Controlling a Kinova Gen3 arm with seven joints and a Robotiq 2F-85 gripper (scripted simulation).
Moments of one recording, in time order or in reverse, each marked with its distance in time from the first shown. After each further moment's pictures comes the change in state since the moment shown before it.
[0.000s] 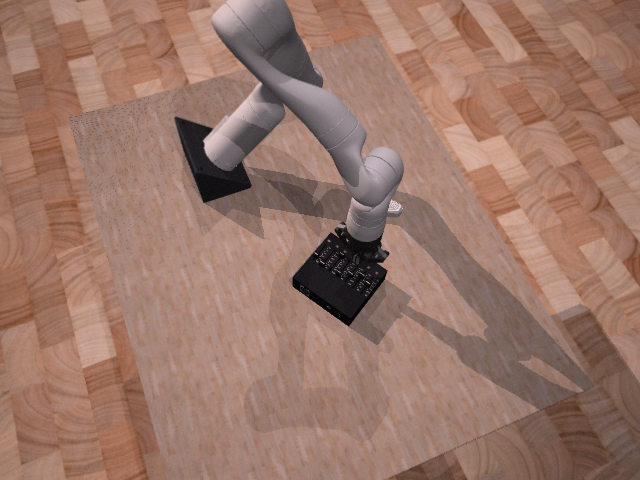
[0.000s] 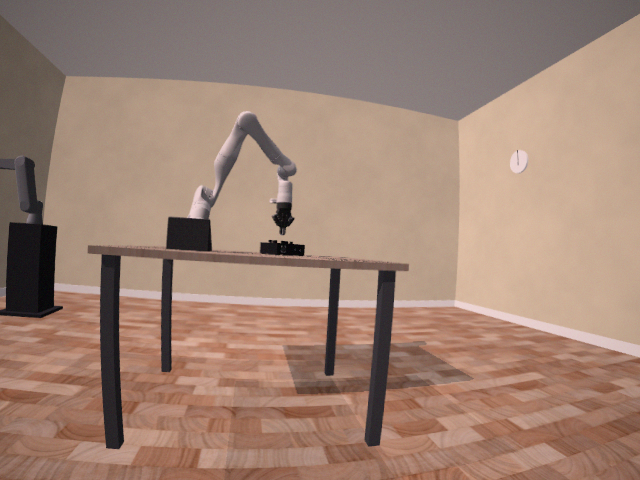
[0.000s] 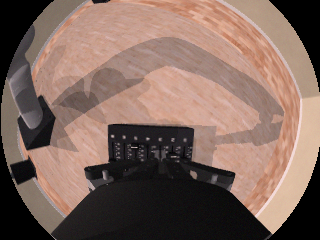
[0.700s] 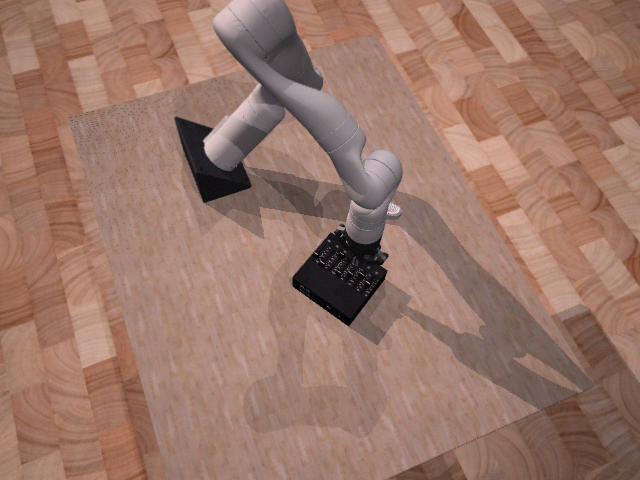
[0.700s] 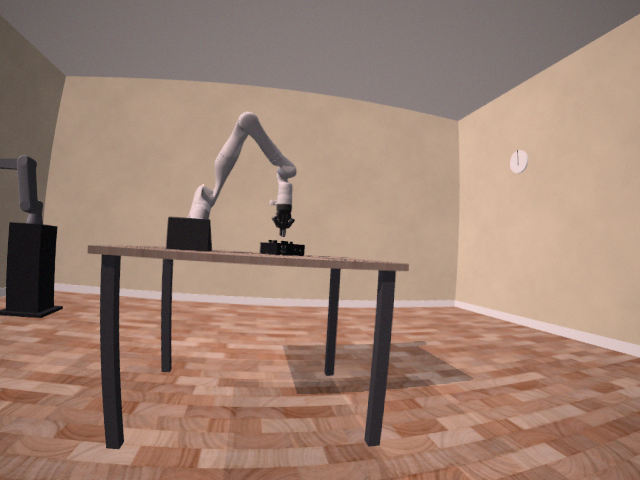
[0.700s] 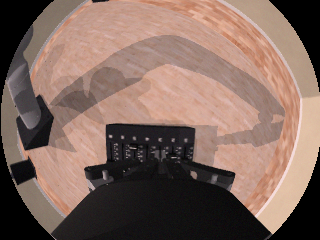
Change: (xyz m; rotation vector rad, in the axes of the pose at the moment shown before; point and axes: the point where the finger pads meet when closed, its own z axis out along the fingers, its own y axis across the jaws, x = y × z) arm -0.001 0.000 0.008 -0.002 -0.002 0.001
